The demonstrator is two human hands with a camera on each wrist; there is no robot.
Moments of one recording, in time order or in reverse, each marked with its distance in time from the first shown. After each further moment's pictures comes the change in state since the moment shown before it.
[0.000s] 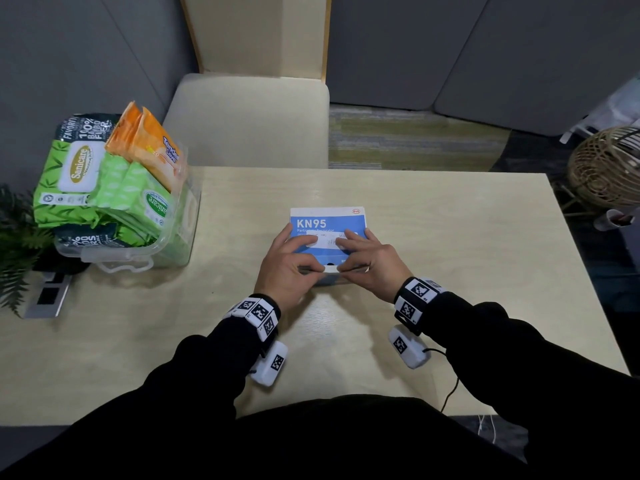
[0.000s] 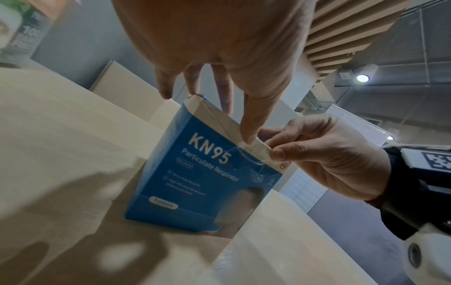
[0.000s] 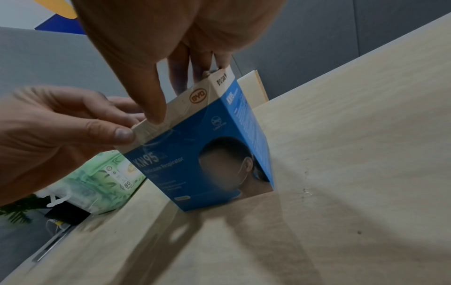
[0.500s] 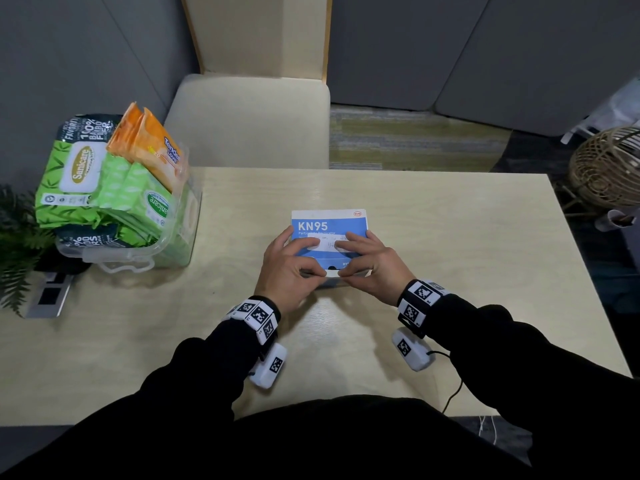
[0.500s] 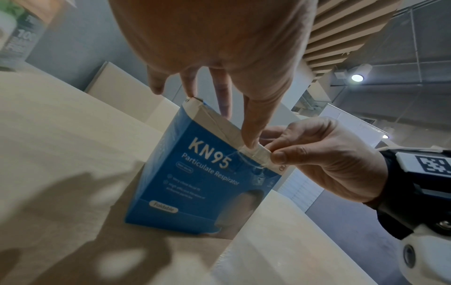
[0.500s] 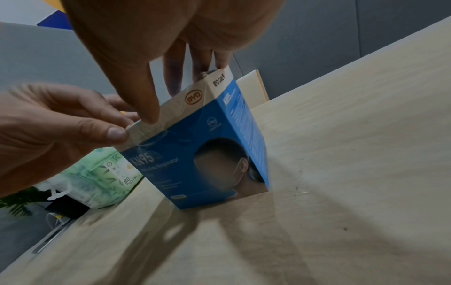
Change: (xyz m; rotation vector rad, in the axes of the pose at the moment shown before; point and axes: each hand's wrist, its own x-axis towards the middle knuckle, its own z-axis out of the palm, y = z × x) left_hand -0.002 -0.003 0.000 0.031 -0.032 0.039; right_hand -0.004 0.009 0.000 -0.015 -0.026 -0.043
